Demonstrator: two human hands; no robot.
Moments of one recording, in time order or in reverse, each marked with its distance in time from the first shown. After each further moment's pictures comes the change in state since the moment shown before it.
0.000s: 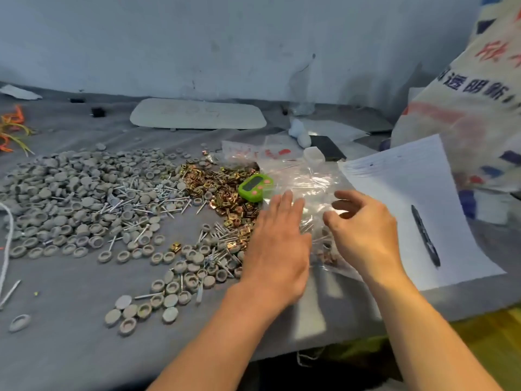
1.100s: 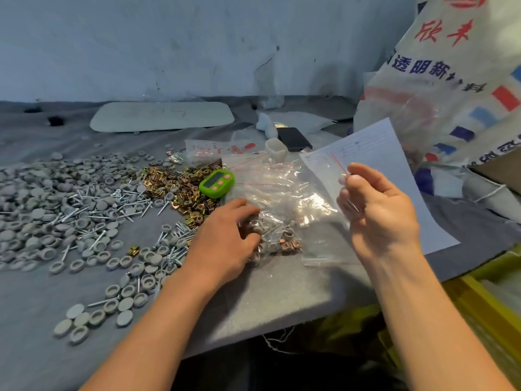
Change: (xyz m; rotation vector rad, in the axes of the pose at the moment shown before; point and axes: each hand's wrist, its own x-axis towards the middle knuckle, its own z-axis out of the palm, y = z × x) left_hand 0.017 -0.013 0.000 -0.080 -0.073 -0.131; right_hand 0.011 0.023 -0.071 1.151 0.067 0.258
